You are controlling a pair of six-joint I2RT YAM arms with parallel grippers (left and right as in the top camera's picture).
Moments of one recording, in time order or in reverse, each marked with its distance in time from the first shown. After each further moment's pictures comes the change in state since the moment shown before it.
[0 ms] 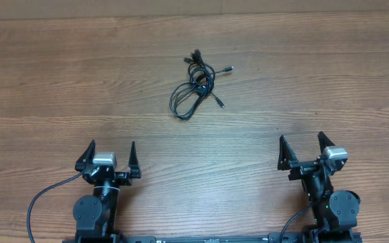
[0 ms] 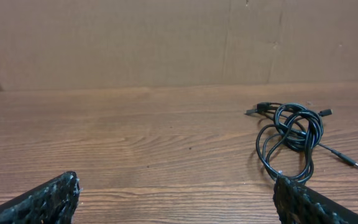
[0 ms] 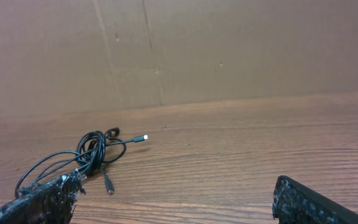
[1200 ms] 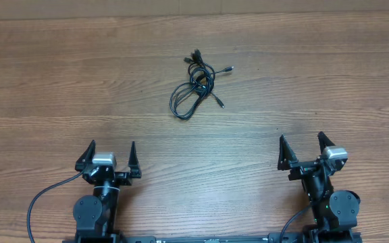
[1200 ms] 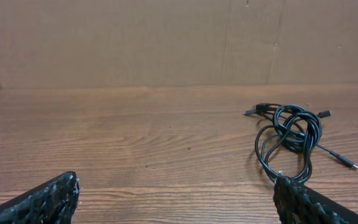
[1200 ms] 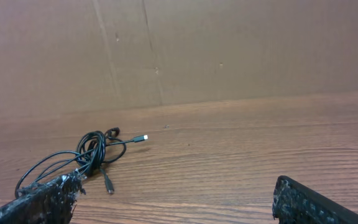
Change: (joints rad) left arm 0.000 0.000 0.000 0.000 0.000 -0.012; right arm 0.000 0.000 0.000 0.000 0.000 0.000
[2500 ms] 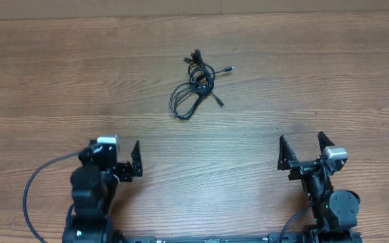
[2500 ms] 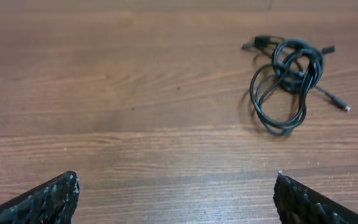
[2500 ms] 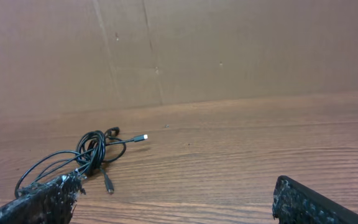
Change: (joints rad) left arm 0.000 0.442 0.249 -0.163 0.042 0.000; right arm 0.000 0.003 0.000 -0.001 0.000 0.000
